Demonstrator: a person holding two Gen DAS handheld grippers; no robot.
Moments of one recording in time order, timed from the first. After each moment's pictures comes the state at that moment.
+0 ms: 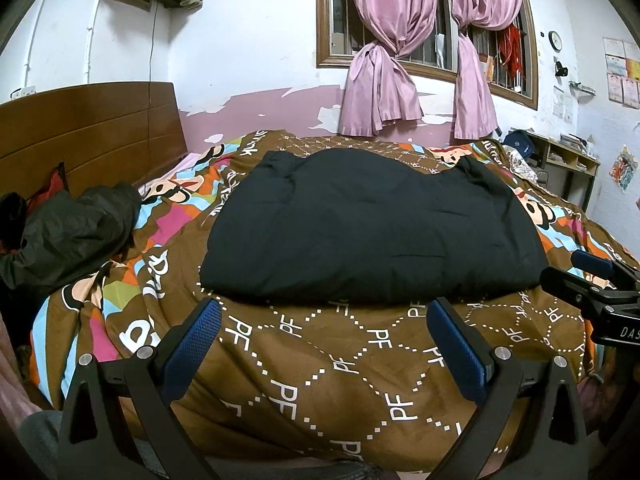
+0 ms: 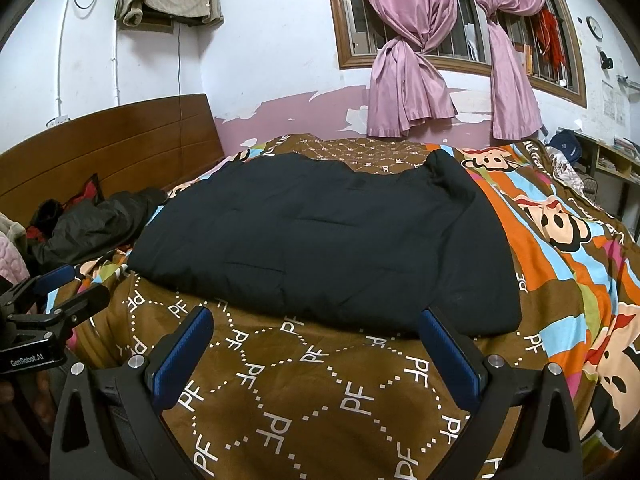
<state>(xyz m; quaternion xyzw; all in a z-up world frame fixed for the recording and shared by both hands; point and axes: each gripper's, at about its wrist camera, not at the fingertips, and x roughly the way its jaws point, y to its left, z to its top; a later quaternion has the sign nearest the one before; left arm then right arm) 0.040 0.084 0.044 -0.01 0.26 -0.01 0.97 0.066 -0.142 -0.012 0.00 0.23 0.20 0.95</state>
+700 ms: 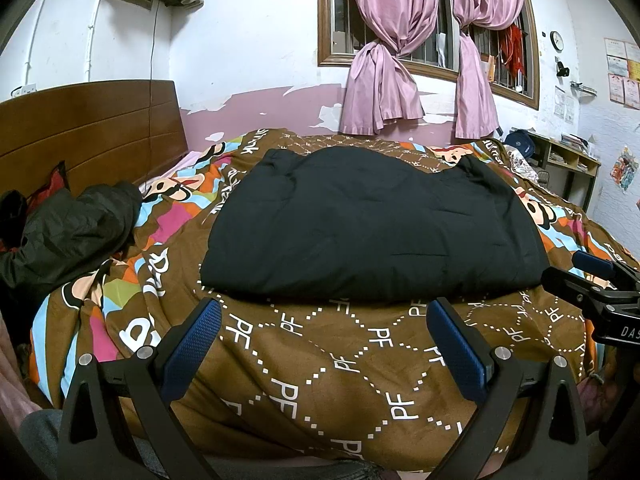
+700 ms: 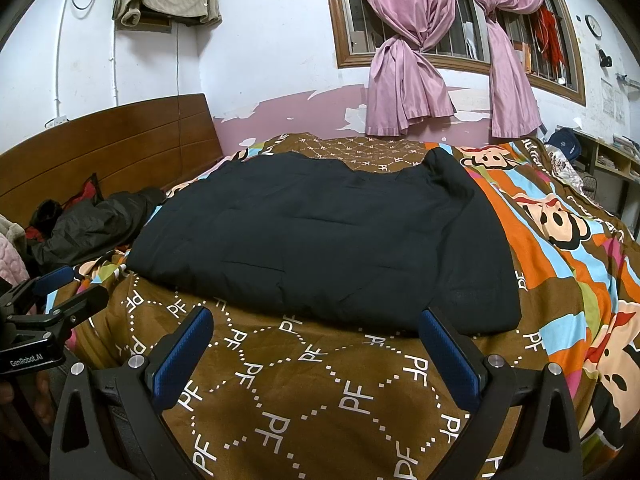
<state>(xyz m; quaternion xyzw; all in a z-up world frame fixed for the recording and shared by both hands) 0.040 0.085 0.044 -0.01 0.26 -0.01 0.97 0.067 -0.144 -0.012 0.00 0.23 0.20 0.95</state>
